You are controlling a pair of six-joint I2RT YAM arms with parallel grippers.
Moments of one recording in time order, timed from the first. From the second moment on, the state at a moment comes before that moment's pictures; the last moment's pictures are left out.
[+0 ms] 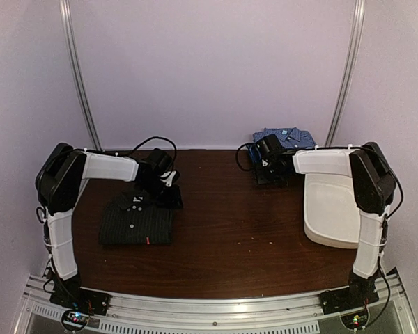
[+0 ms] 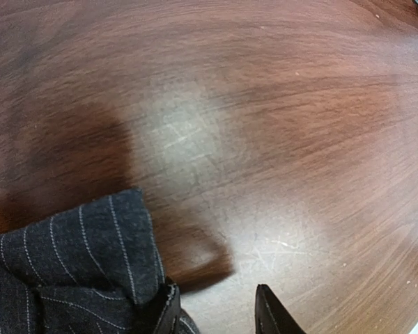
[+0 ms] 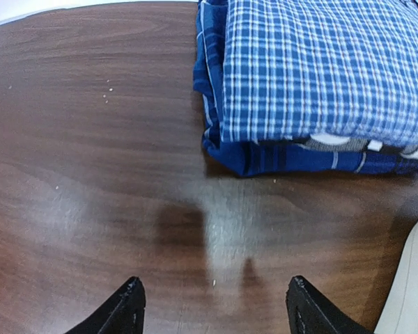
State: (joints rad) left arm -0.56 2.03 1.34 -0.44 0.23 -0.37; right arm 0.53 1.94 1.39 -0.35 0.32 0.33
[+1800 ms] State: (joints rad) left arm -0.54 1.27 0.90 -0.50 -0.10 -0.57; right arm 0.72 2.29 1.82 -0.54 0.26 0.35
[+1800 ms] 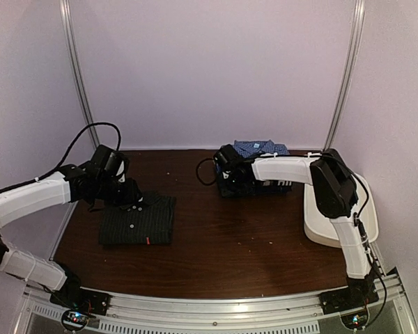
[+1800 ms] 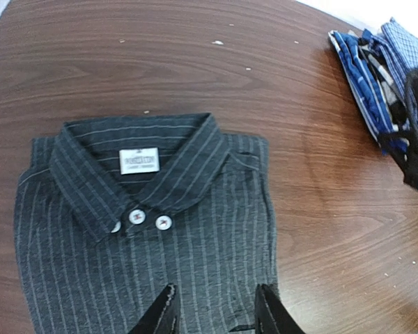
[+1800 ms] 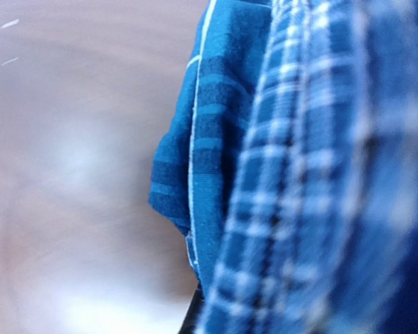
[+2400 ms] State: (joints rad) left arm -0.35 1.18 0.77 -0.55 -0.15 -0.62; right arm 0.88 2.26 1.76 -0.38 0.00 0.54
